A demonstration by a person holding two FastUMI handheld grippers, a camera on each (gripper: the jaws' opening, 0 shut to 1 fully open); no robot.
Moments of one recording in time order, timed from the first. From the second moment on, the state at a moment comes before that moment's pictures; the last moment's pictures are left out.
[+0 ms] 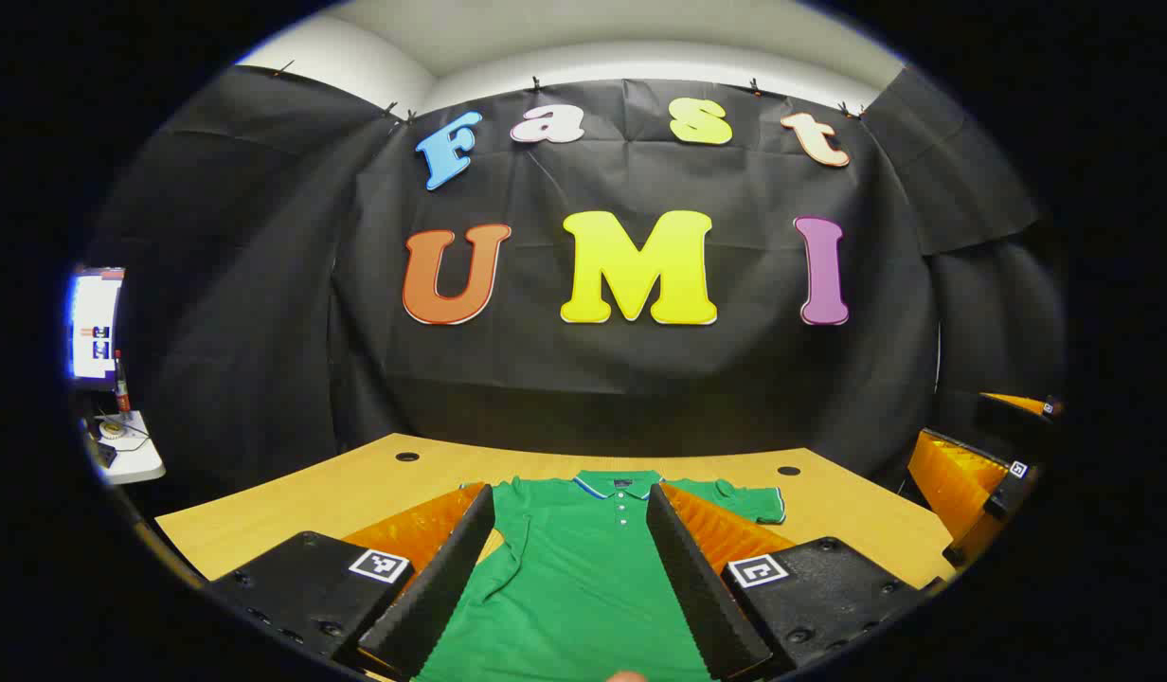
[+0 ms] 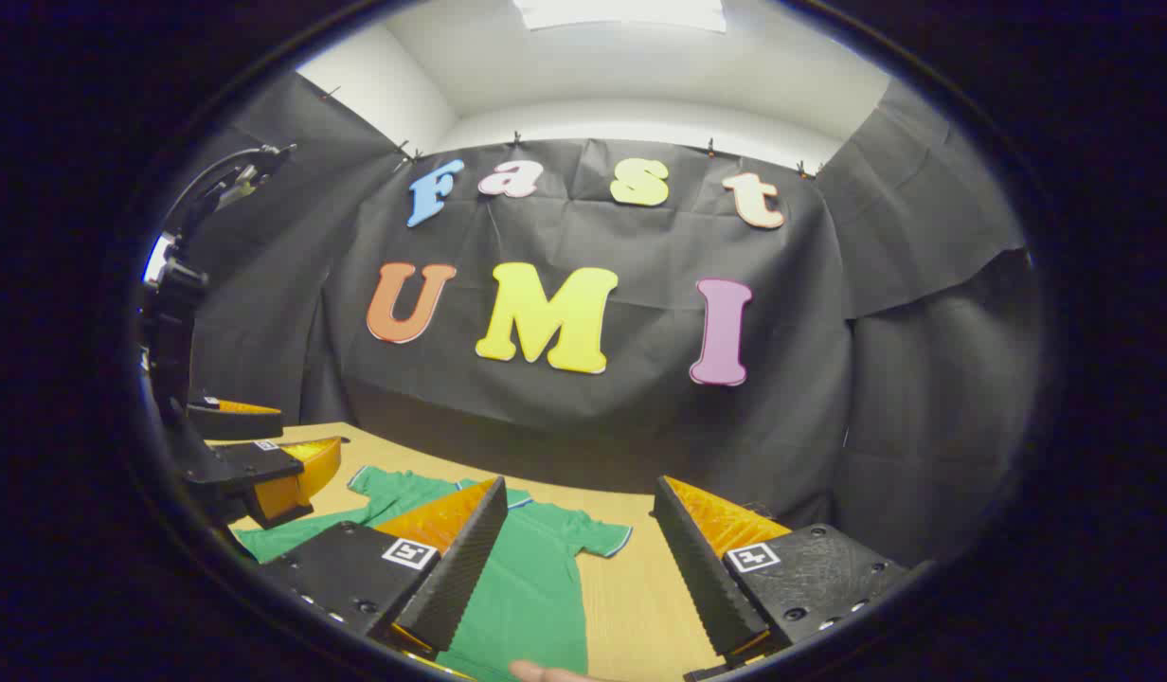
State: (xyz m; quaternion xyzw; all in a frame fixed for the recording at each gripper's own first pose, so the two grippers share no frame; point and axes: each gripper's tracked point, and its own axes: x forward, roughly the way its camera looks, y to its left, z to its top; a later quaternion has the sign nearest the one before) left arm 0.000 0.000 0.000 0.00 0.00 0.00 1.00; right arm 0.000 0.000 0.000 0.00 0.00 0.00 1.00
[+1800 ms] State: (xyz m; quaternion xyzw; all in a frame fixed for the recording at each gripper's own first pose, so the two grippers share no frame) left arm 0.025 0.018 -0.021 -0.01 0.02 0.03 1.00; right arm 0.142 -0.026 -0.058 -0.01 0.10 -0.04 0.99
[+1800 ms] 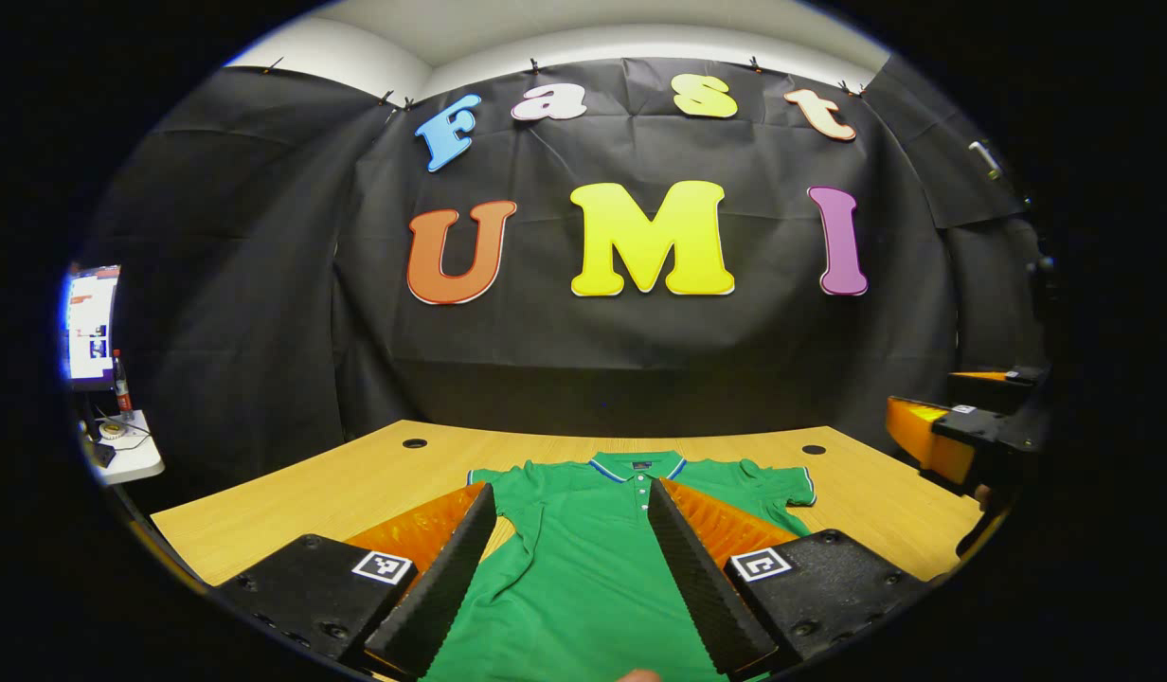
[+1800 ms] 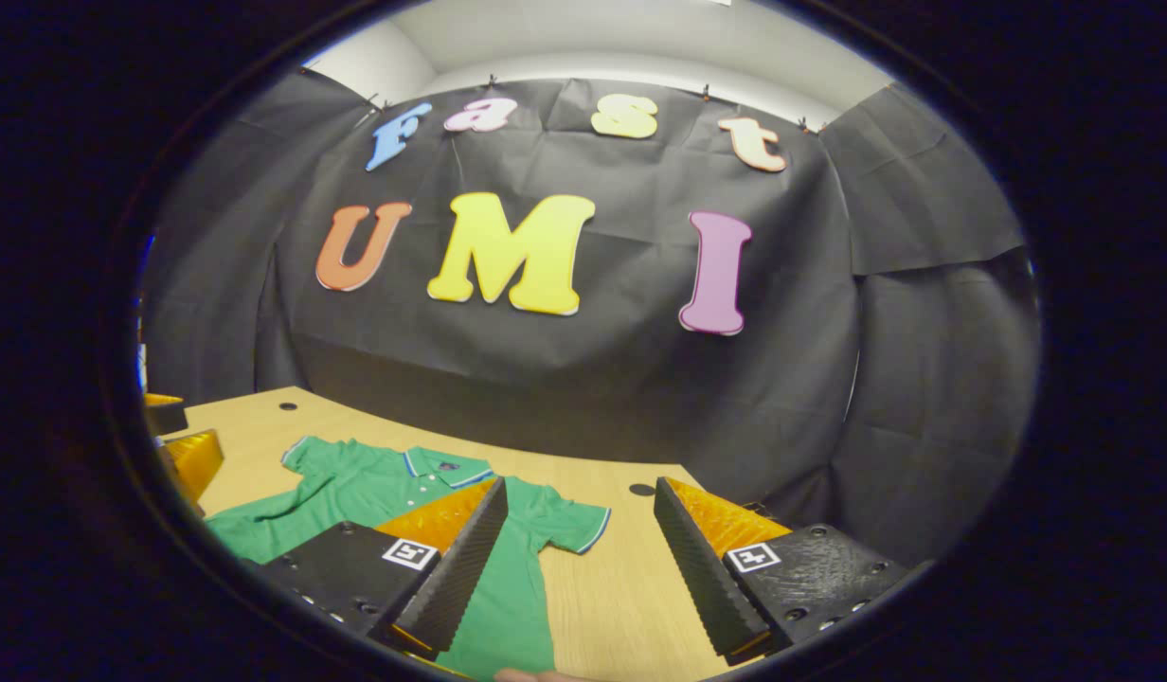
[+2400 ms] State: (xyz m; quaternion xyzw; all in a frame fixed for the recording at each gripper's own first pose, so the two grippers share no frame) left arm 0.053 0.046 -0.034 -0.02 0.03 0.04 1.00; right arm 0.302 -0.057 -0.228 0.04 0.32 -0.09 0.94
